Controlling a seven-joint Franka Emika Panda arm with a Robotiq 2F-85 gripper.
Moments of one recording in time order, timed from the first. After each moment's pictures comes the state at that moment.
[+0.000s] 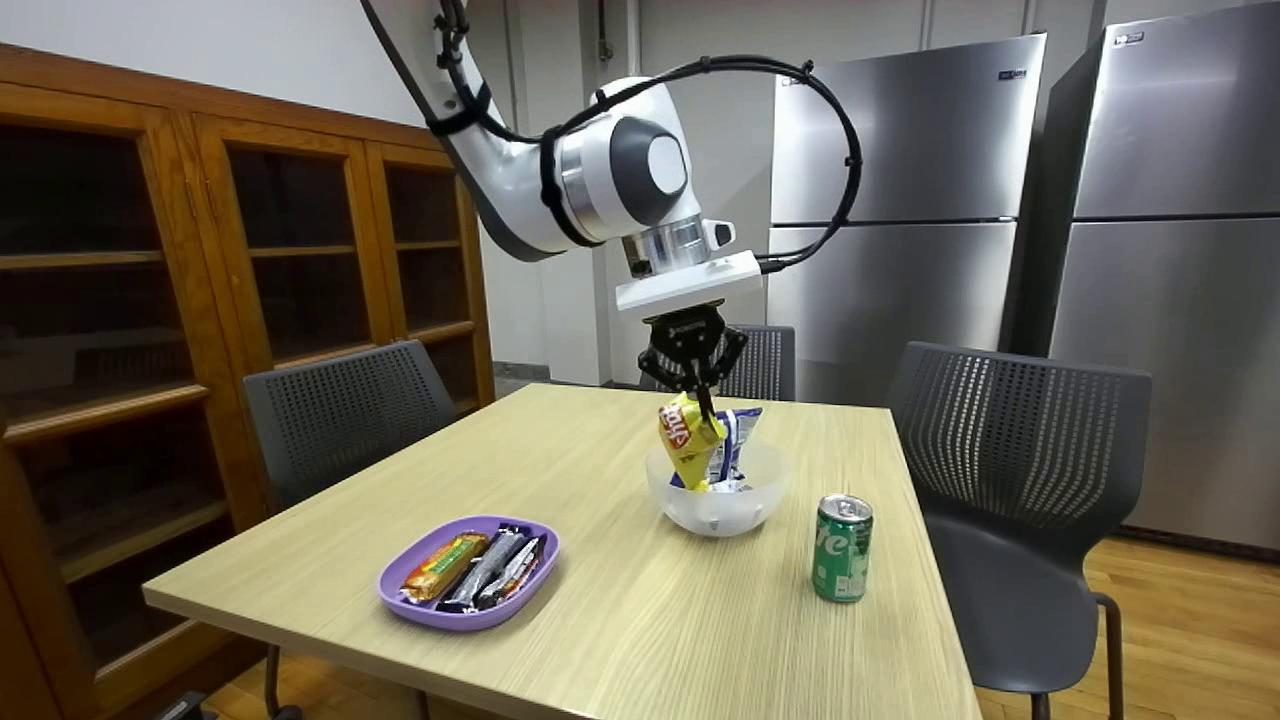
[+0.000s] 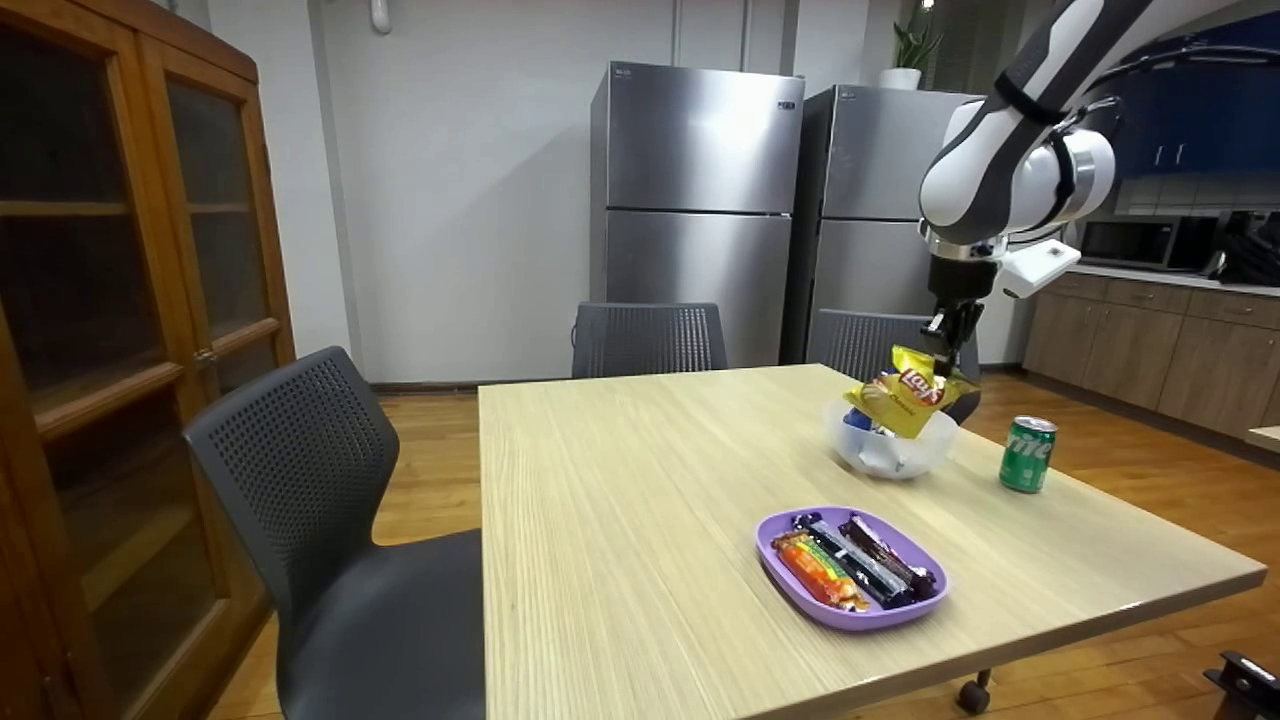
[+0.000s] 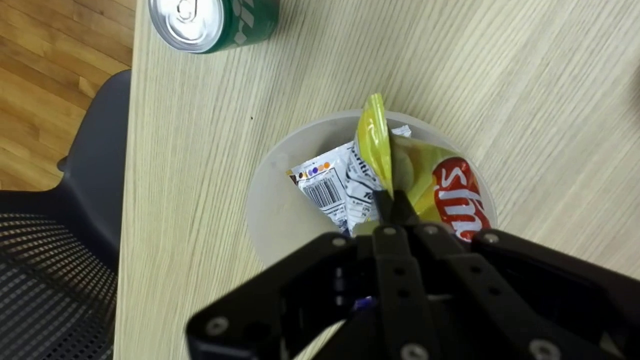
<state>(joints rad) -0.20 0.35 -0.18 -2.09 -0.21 2.65 -0.49</state>
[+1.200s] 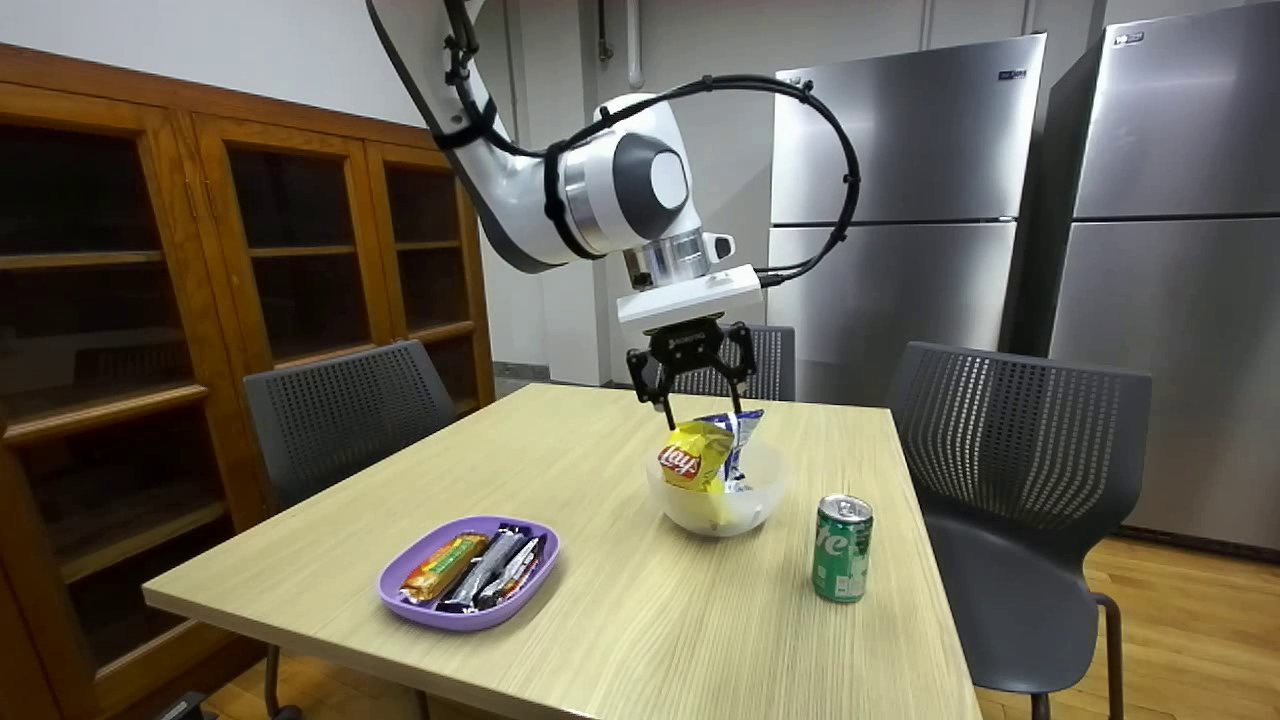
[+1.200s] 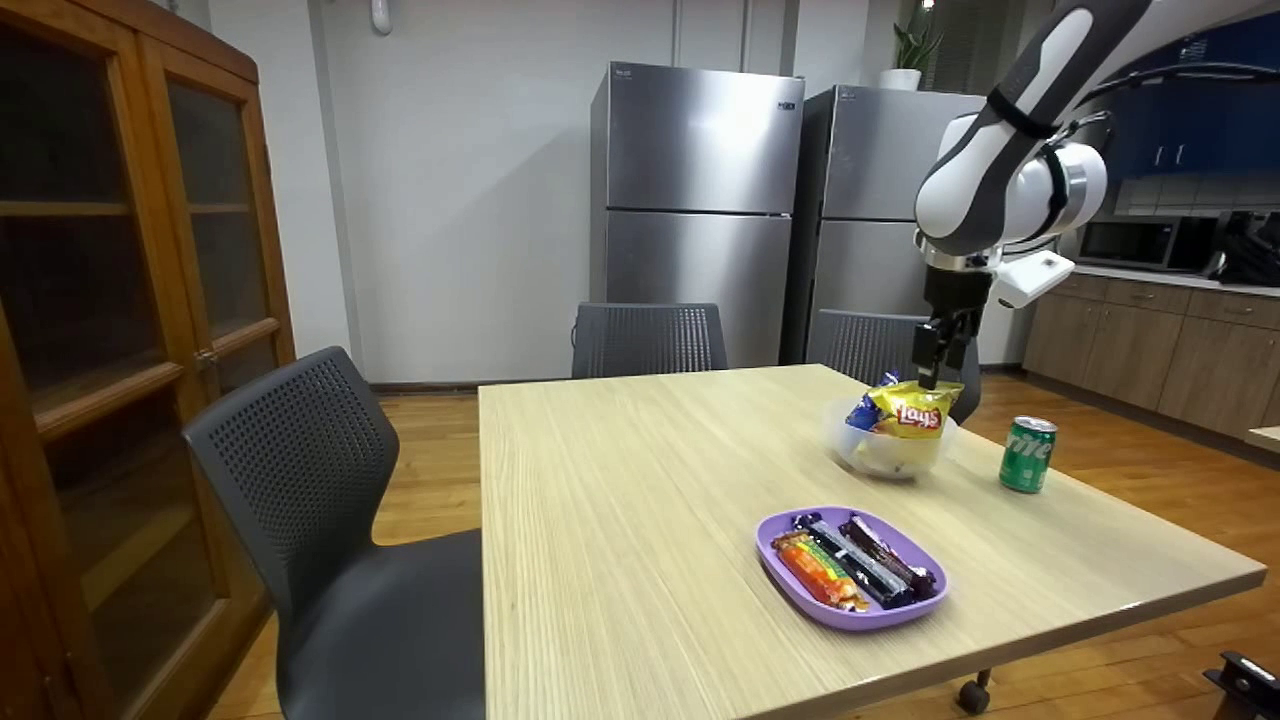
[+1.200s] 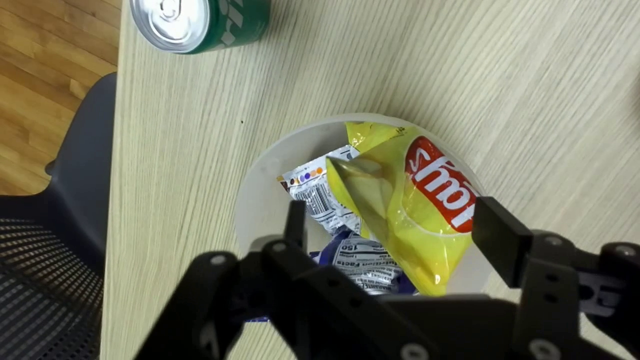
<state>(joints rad) -0.22 0.38 -0.16 -2.08 -0.21 2.65 -0.49</state>
